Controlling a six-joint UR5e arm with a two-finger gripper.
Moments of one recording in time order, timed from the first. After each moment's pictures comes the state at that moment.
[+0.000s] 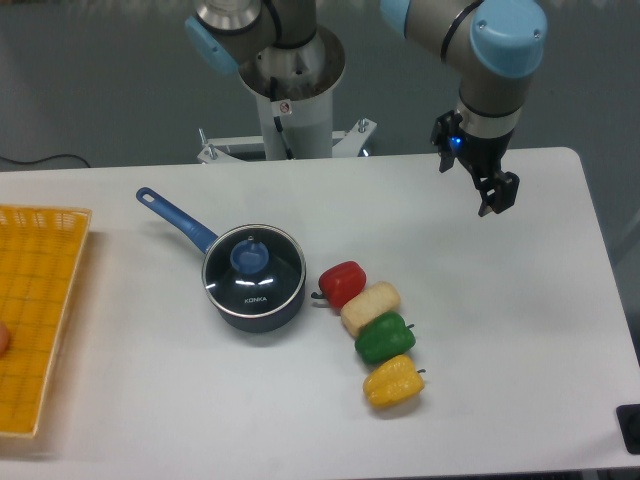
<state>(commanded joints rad) 2.79 -1.73 -1.64 -1.31 1.59 1.76</state>
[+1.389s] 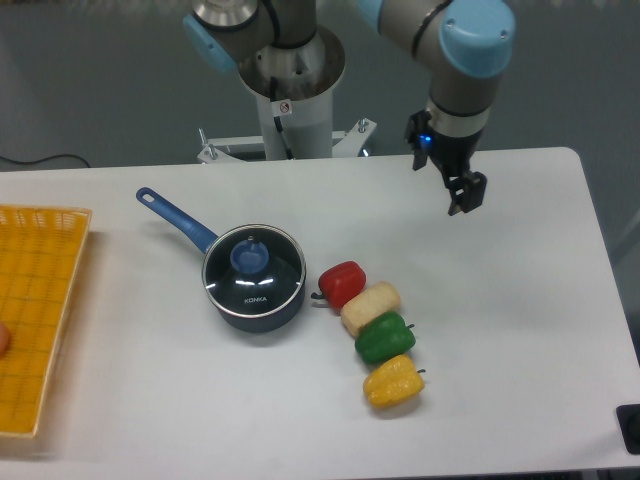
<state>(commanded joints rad) 2.67 -1.66 -1.70 -1.32 1.57 1.75</state>
